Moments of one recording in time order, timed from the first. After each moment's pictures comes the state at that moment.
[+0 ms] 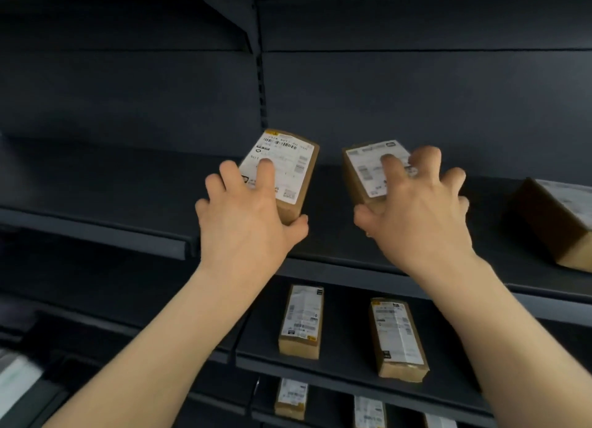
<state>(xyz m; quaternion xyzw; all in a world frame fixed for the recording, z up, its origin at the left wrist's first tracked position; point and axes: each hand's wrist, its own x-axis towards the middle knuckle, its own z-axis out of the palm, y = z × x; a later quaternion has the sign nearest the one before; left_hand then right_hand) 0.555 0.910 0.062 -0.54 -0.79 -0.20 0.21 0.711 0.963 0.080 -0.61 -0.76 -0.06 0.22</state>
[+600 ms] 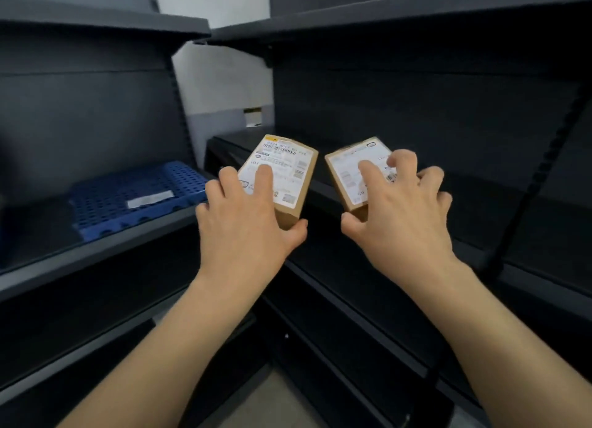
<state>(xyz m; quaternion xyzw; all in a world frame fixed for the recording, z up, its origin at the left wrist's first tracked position) 0.311 0.647 0.074 -0.29 -0.90 -0.17 0.27 0.409 0.771 0.090 -0.30 -0.92 -0.03 0.27</state>
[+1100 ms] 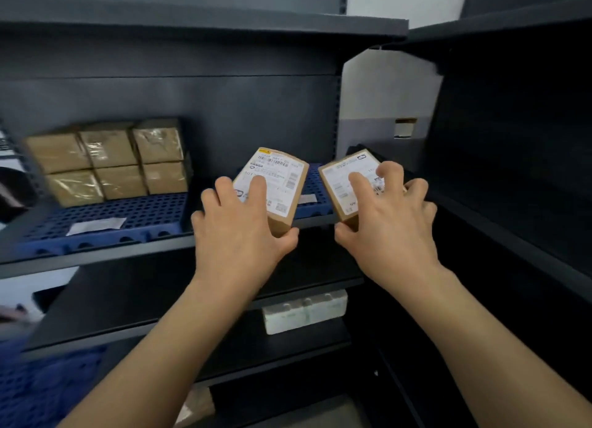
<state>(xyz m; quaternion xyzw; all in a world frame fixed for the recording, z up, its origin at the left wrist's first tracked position) 0.198 0.512 0.065 -0.05 -0.96 -0.09 0.28 0.226 0.670 0.077 -0.06 -0.96 0.03 0.26</state>
